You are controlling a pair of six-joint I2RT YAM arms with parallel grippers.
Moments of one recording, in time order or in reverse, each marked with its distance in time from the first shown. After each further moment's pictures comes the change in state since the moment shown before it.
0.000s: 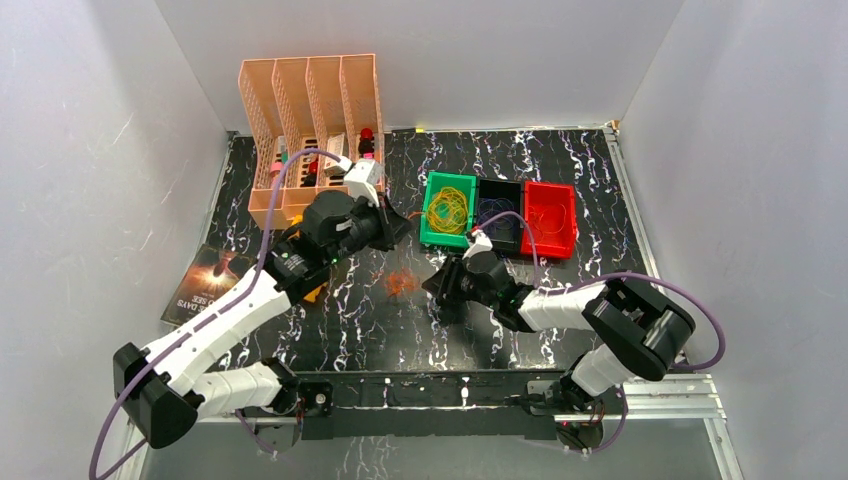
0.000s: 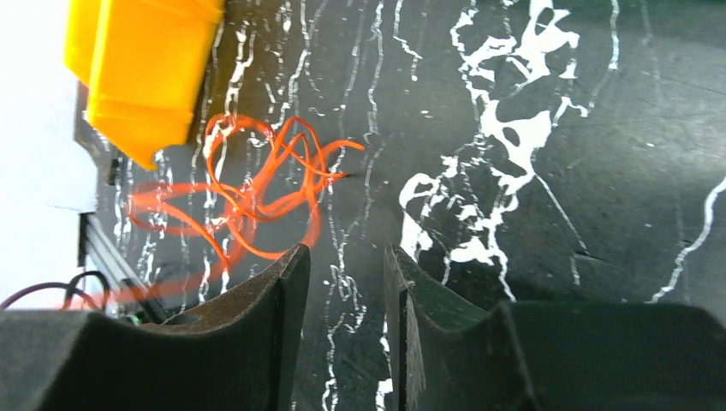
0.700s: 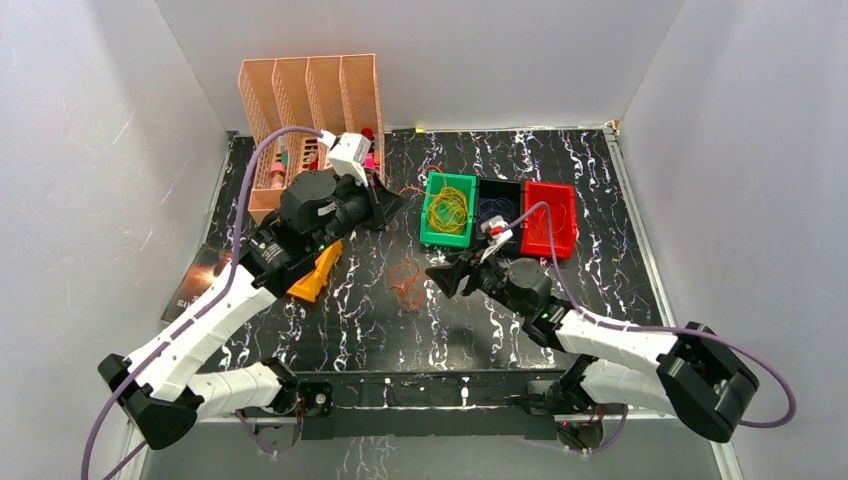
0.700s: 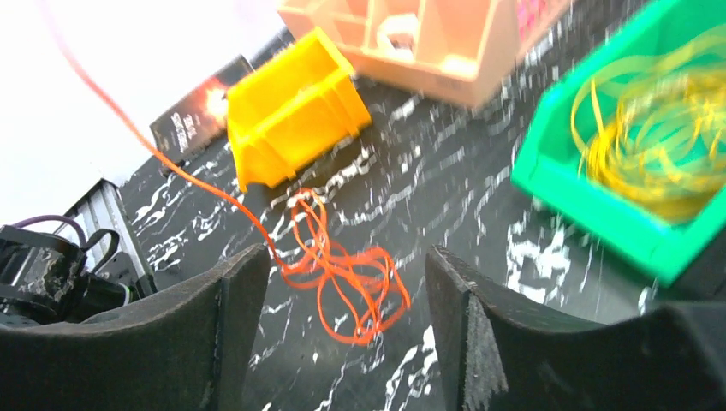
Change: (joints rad) left arm 0.000 -0.012 0.232 -0.140 -0.075 0.093; right arm 0.000 -0.376 -0.111 0.091 -0.019 -0.397
